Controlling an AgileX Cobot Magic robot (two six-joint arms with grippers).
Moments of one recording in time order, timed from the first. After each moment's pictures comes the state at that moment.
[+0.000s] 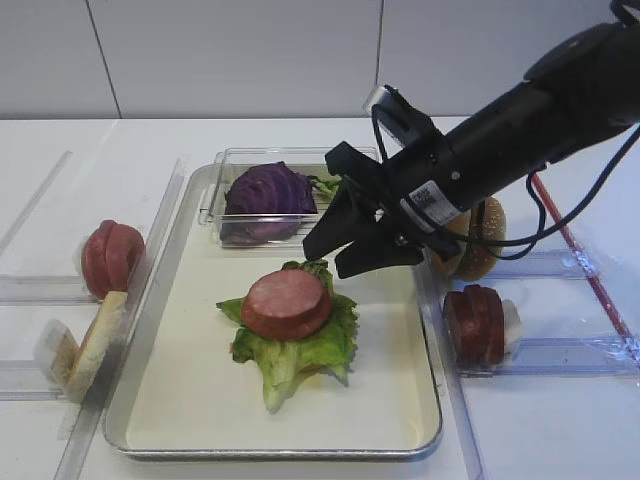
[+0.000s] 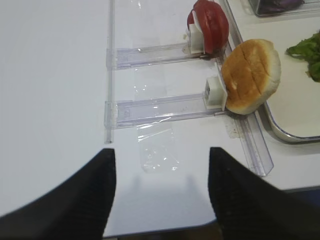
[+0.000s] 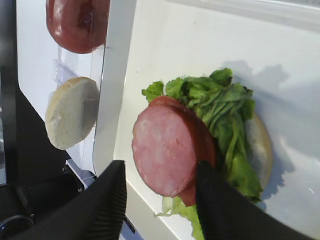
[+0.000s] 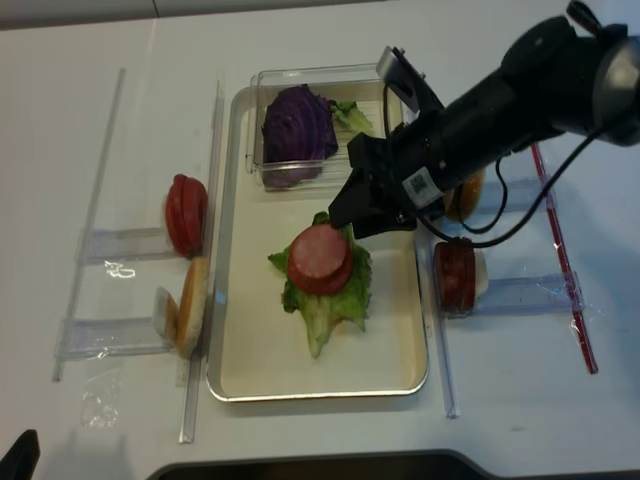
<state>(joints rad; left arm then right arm) 0.00 -0.02 -0.49 0.02 1.18 0.00 0.32 1.83 -1.13 1.14 1.01 -0.61</state>
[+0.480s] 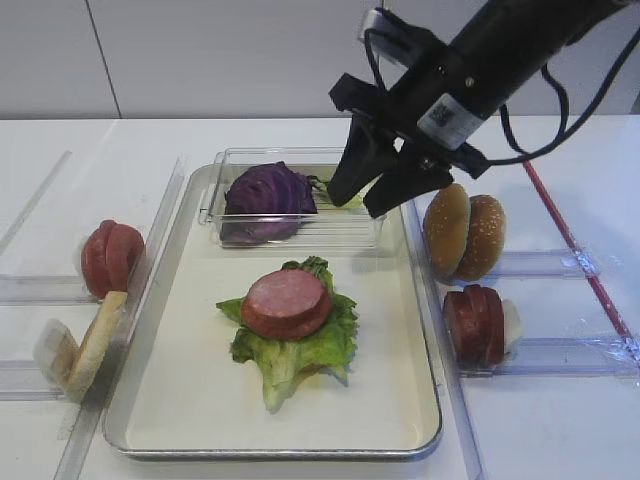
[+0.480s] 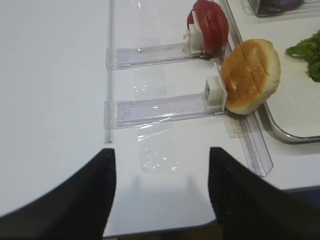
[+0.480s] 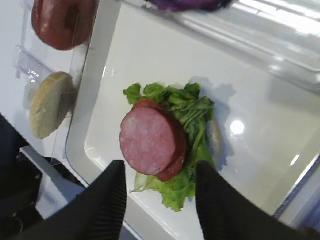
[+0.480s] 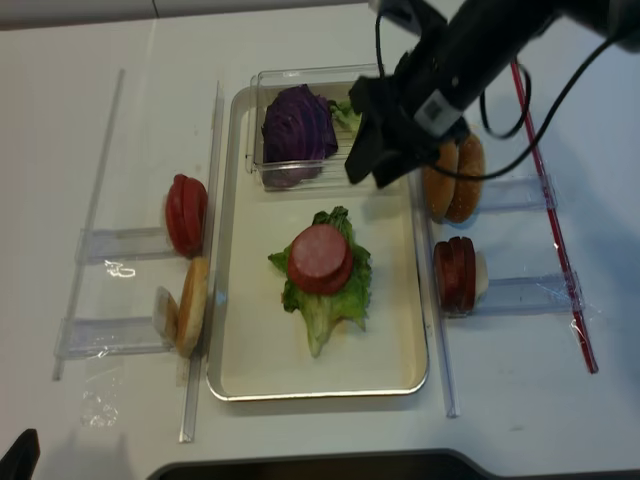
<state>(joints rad) 0.00 -0.02 -0.49 0.02 1.18 0.00 0.32 1.82 -1.46 0.76 1.20 -0.31</state>
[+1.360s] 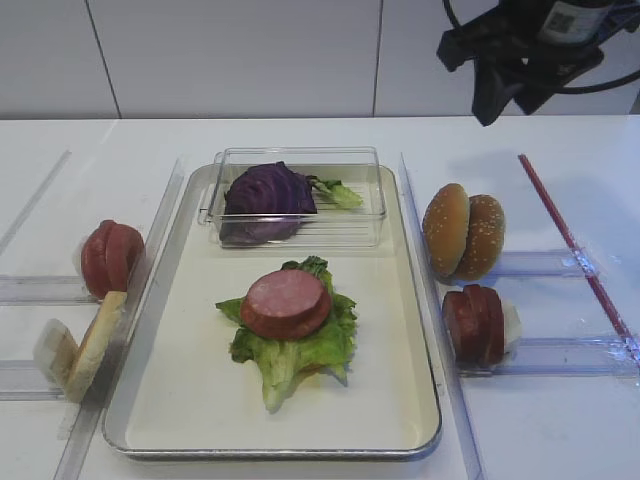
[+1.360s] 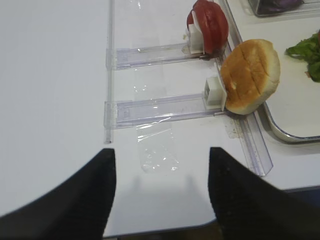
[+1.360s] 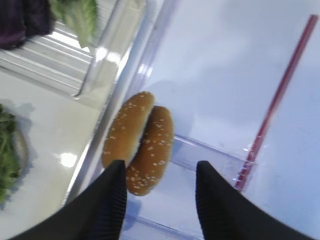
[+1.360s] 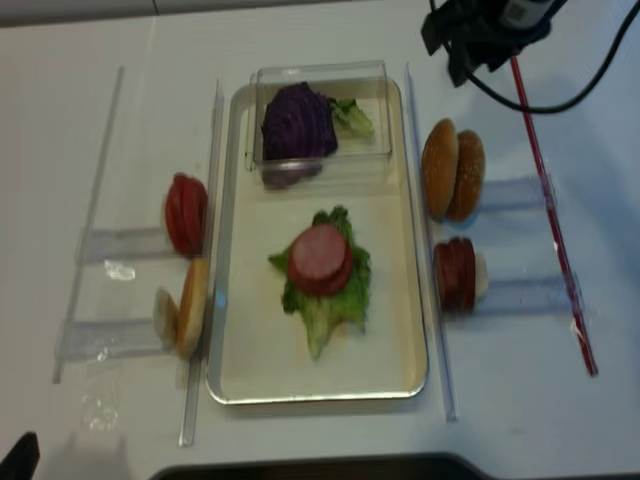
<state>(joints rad) 0.00 -0.02 -0.49 0.02 1.18 0.00 0.32 1.69 -1.64 0.07 1.24 -0.10</state>
